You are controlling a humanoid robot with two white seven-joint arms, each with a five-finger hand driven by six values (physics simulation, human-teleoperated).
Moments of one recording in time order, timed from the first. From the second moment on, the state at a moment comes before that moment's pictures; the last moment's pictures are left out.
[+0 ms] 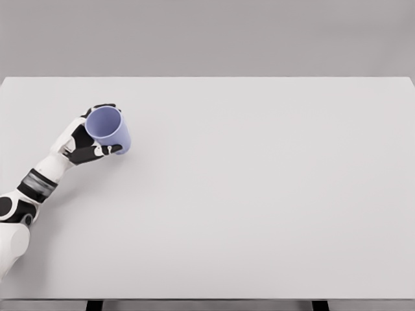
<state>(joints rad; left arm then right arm) -0.34 0.48 -0.40 -1.01 0.79 -0.50 -0.61 0.01 0.00 -0.10 0.05 -0.06 -0.07 0.10</state>
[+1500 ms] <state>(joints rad) -0.32 0.49 -0.38 -1.07 0.74 -0.30 -0.61 0.01 0.00 -0.10 0.05 -0.06 -0.07 0.10</state>
